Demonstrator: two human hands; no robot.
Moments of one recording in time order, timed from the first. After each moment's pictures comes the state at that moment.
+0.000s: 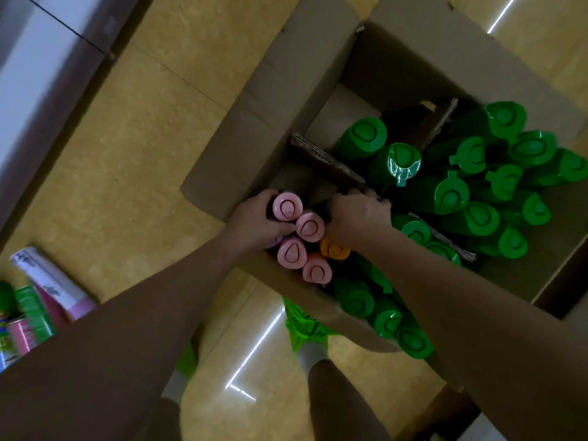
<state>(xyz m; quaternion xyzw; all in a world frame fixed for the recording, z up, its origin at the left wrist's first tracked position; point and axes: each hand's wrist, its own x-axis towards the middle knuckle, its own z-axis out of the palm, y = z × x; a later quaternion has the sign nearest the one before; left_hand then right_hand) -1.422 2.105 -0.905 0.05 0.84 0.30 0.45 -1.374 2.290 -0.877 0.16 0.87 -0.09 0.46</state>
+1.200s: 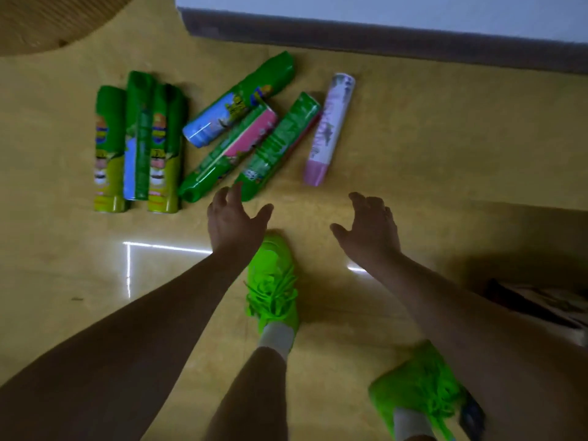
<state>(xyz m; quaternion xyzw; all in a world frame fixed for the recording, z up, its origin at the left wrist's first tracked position) -1.169 1.553 -0.965 -0.54 0.78 0.28 0.10 -1.314 1.721 -0.945 -0.20 0.89 -0.06 0.41</state>
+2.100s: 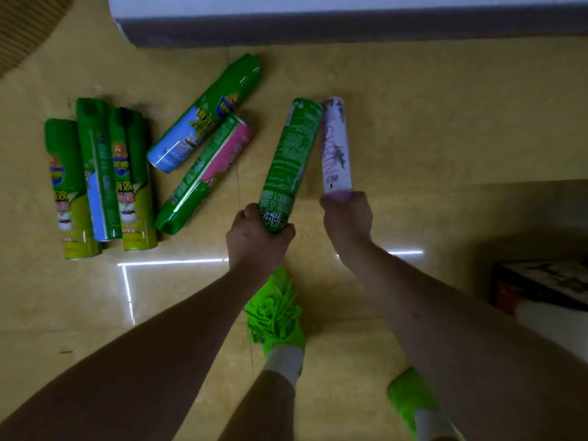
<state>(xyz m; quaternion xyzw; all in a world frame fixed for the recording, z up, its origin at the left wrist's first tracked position) -1.214 1.574 -0.991 -0.47 0.82 0.31 0.12 -1.324 1.674 -0.999 0.23 0.85 -0.34 0.33</state>
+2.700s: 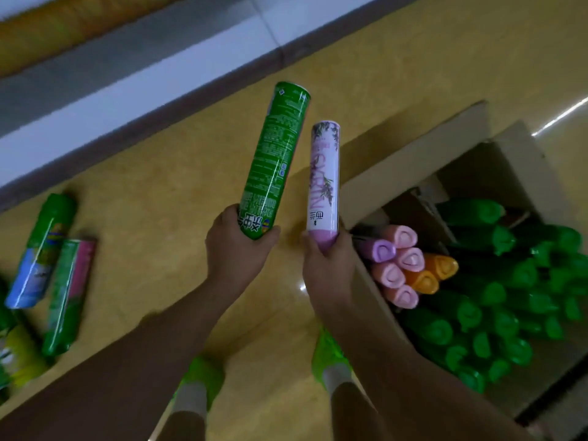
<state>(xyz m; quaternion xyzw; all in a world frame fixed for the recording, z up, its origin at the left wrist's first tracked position) -1.373 1.855 -0.835 -0.23 0.88 0.40 0.07 -1.354 1.990 -0.810 0.40 0.78 -0.48 0.10</state>
